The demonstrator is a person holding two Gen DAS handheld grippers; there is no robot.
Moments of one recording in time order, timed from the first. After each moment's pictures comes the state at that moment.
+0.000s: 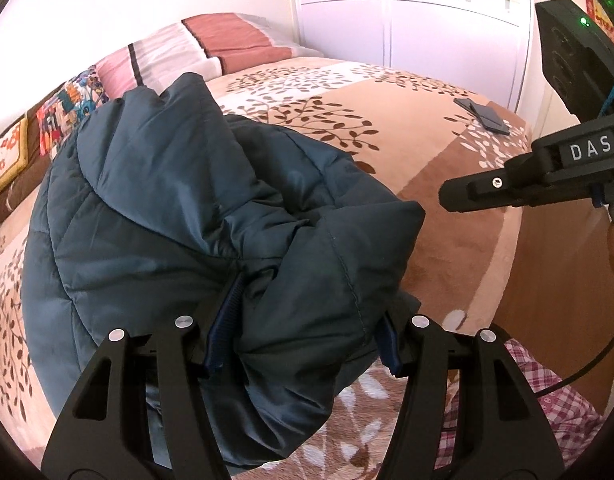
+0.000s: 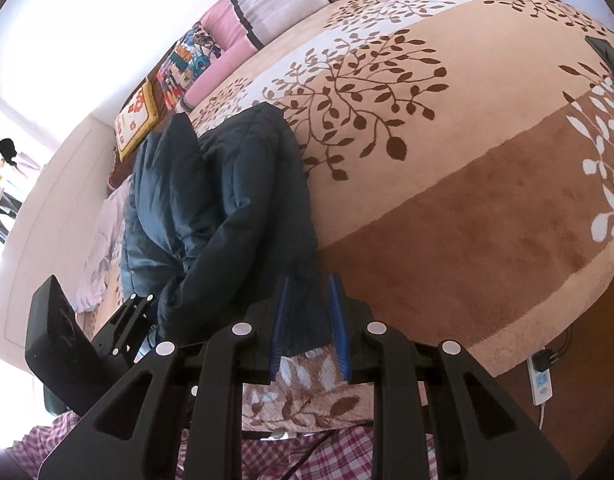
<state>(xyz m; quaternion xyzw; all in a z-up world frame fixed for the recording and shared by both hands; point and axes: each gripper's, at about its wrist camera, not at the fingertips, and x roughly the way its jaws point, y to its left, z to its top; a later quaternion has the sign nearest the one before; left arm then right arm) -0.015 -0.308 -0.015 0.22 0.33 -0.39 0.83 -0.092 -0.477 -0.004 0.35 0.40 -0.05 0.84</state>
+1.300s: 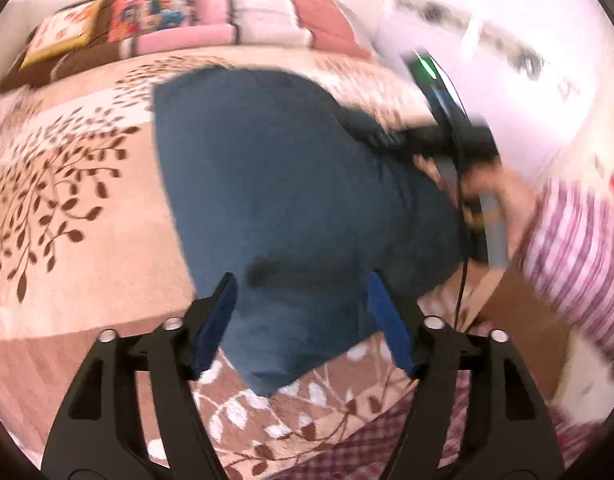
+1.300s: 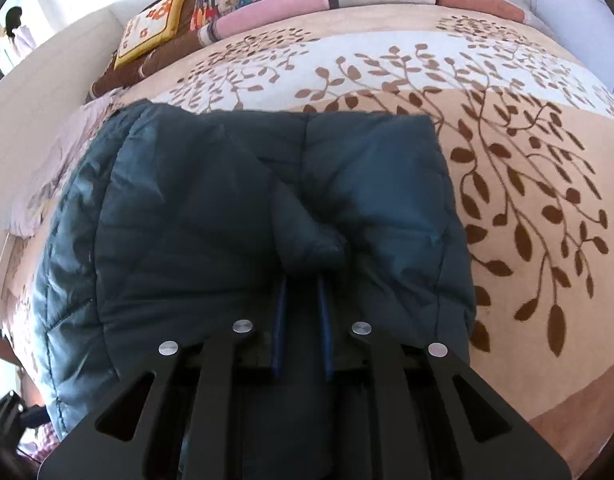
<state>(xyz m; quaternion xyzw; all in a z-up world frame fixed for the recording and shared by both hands) 0.024 -0.147 0.015 0.03 0.42 -0.33 0.84 0.123 -0.414 -0.033 0.15 0.47 -0.02 0.87</state>
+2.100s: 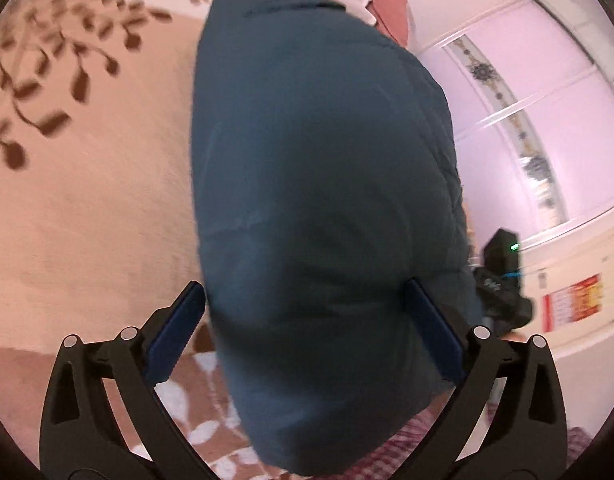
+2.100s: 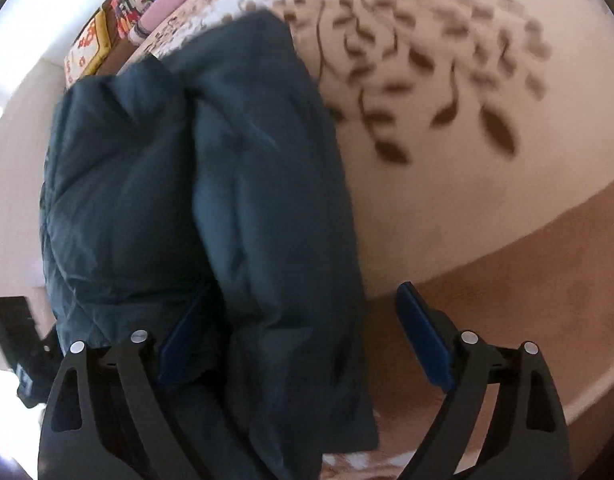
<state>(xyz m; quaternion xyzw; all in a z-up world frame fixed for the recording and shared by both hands) 0.141 -0.133 -0.067 -0.19 0.55 -0.35 0.73 0.054 -0.468 -0.082 0.36 0.54 -0.04 0.76</state>
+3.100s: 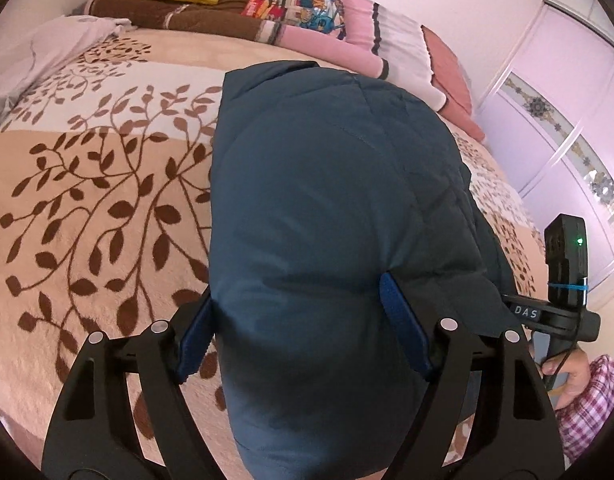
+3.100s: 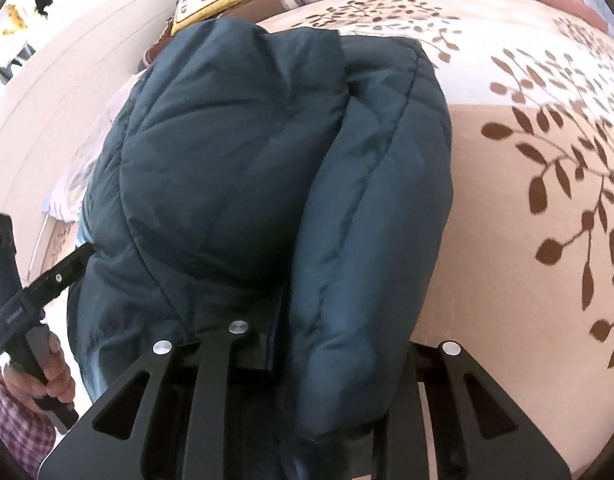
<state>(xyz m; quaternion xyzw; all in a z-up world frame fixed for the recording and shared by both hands) 0.226 -0.015 -0.025 -0.08 0.44 -0.20 0.87 0.217 -0.272 -0.047 0.18 0.50 0.08 0.84</state>
